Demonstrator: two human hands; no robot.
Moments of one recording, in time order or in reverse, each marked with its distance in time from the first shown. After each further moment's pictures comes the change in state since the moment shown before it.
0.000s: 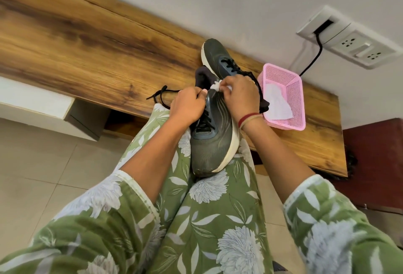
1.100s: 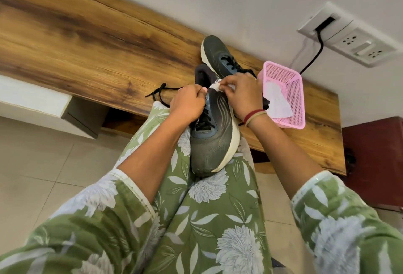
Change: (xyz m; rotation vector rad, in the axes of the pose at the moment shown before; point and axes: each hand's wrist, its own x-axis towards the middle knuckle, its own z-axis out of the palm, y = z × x) left_hand 0.000 0.003 -0.001 0.026 -0.031 -0.002; right_hand 0.003 0.006 -0.005 0.024 -0.030 -0.050
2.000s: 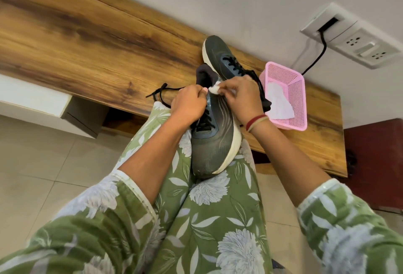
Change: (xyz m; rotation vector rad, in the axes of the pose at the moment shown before) left_hand -0.001 0.002 0.001 -0.018 0.005 -0.022; right_hand -0.007 0.000 0.004 0.134 0.029 -0.062
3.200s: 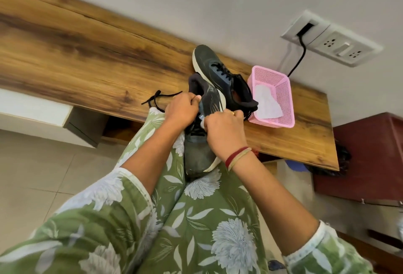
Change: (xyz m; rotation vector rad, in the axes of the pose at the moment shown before) left_hand -0.009 0.001 0.001 0.060 0.018 0.050; right_hand -0.073 -0.064 -0.019 -0.529 -0.257 0.048
